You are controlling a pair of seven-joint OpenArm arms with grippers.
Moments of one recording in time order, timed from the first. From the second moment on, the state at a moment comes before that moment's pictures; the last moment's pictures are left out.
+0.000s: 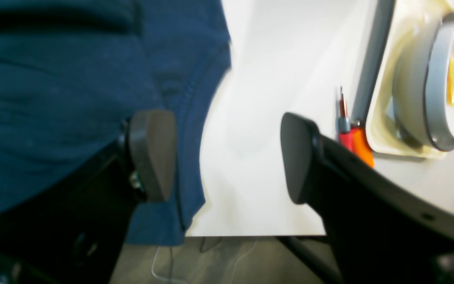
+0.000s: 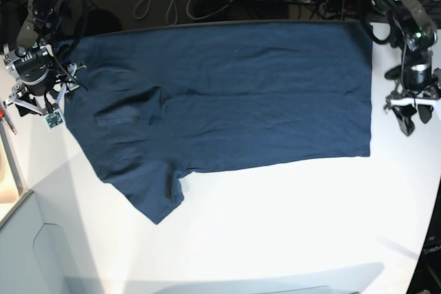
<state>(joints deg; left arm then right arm) 13.6 -11.8 -39.0 107.3 -26.7 -4.3 32.8 -11.0 9.7 29.3 114.6 -3.1 46.3 -62.1</state>
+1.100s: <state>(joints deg) -14.5 -17.2 -14.0 51.1 -13.3 -4.0 10.2 2.2 9.9 27.3 105.4 -3.3 46.3 -63.6</state>
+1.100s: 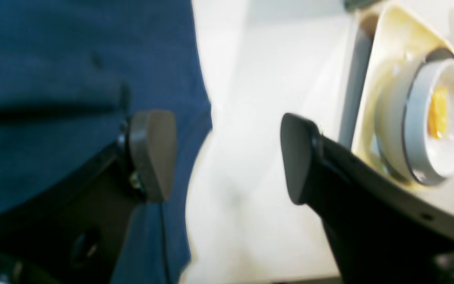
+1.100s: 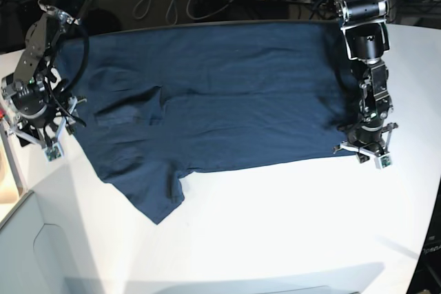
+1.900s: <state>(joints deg) -7.3 -17.0 -14.0 62.4 -13.0 -3.8 15.1 32.9 13.5 18.5 35.2 -4.1 37.4 -23.5</state>
